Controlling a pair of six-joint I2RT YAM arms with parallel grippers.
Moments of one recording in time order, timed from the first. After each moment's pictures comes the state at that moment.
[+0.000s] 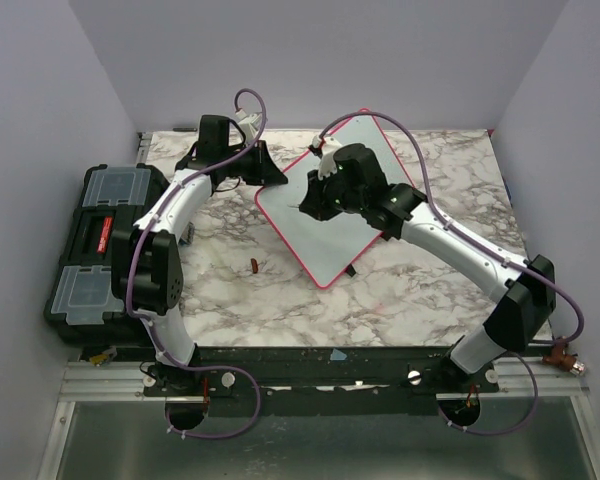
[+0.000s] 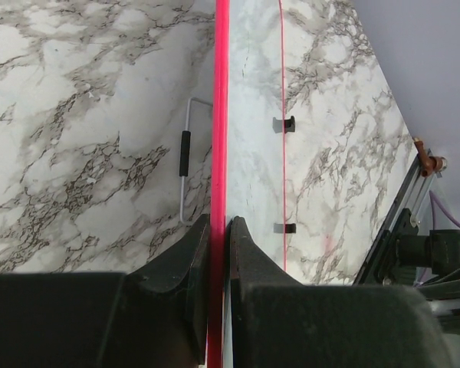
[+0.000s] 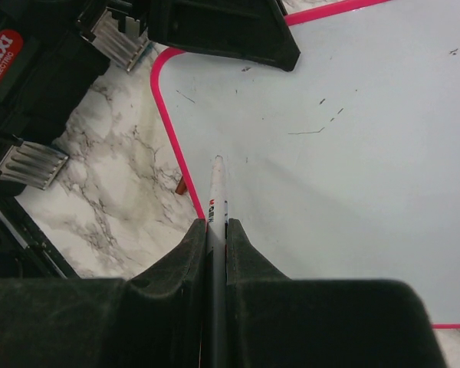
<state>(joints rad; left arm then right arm) -0.20 1.80 1.49 -0.31 0.81 -0.23 0.75 1.57 1.45 -0.40 -0.12 0.22</state>
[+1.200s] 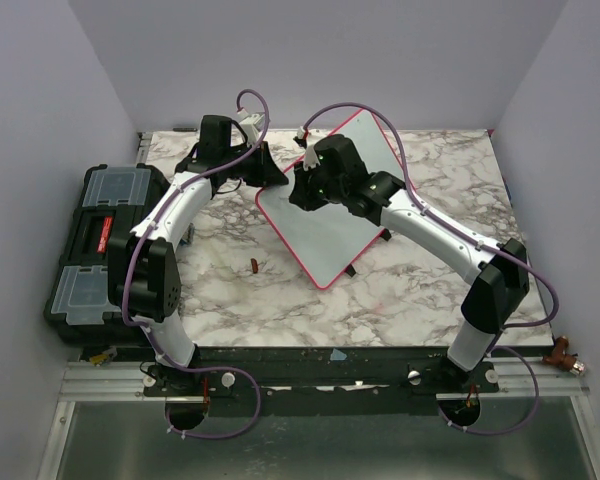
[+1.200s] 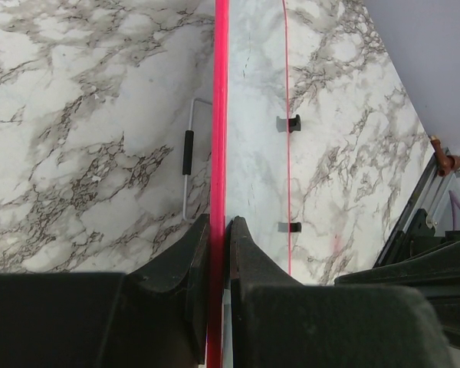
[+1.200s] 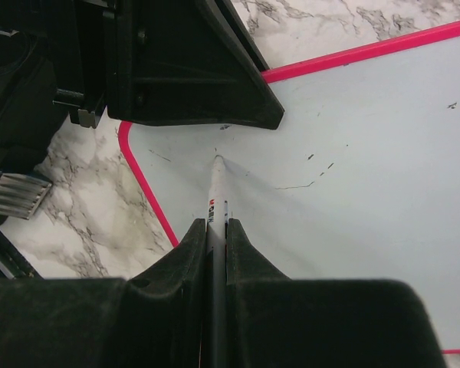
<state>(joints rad) -0.22 1.74 1.47 -0.33 0.76 -0.20 0.77 1.74 1.63 -0.44 -0.04 0.23</state>
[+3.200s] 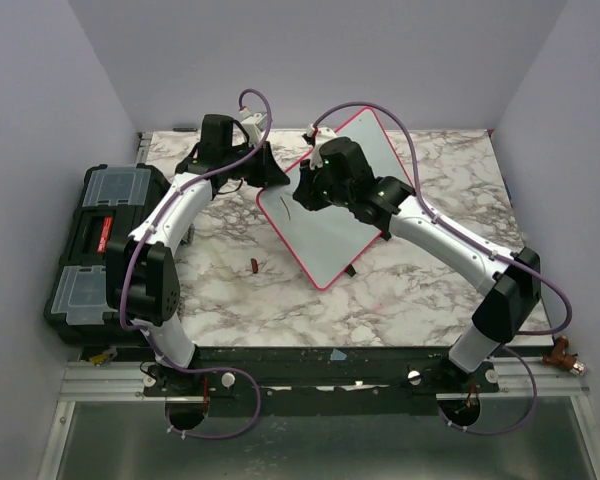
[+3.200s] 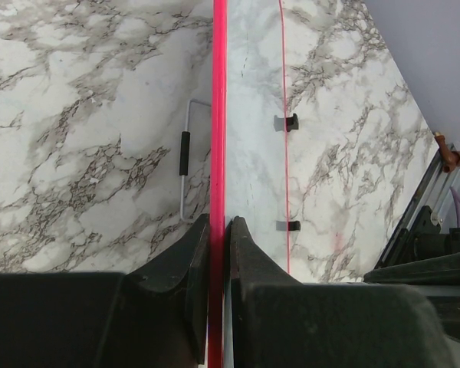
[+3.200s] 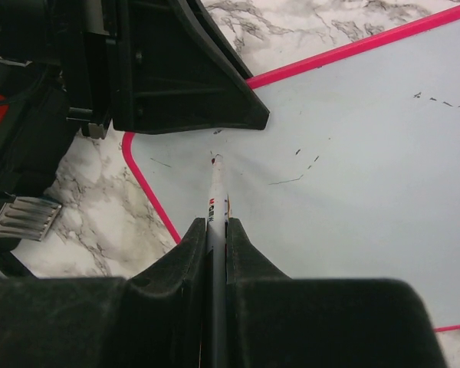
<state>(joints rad) -0.24 1.72 1.47 -0.34 0.74 -0.19 0.80 1.66 1.59 -0.43 0.06 0.30</state>
